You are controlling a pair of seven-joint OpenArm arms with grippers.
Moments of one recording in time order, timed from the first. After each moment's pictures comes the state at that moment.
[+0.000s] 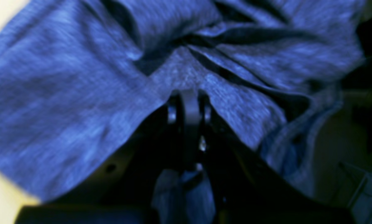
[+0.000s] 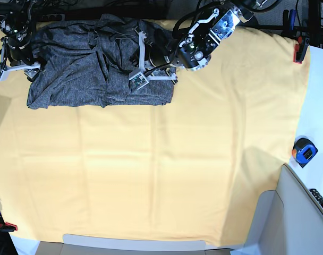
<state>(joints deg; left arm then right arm) 1.2 -9.8 40.6 102.0 -21.9 -11.4 57.9 -24.7 11.3 32.5 104.3 28.8 -6.7 -43.2</state>
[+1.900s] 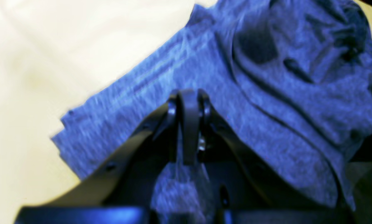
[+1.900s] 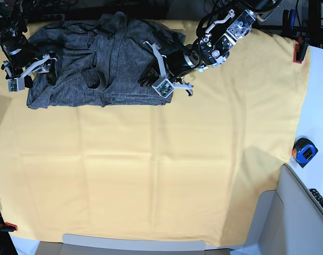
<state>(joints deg) 4.2 -18.3 39.0 100.1 -21.7 -11.1 26.0 -25.0 17.1 34.1 104.5 32.5 30.1 -44.0</state>
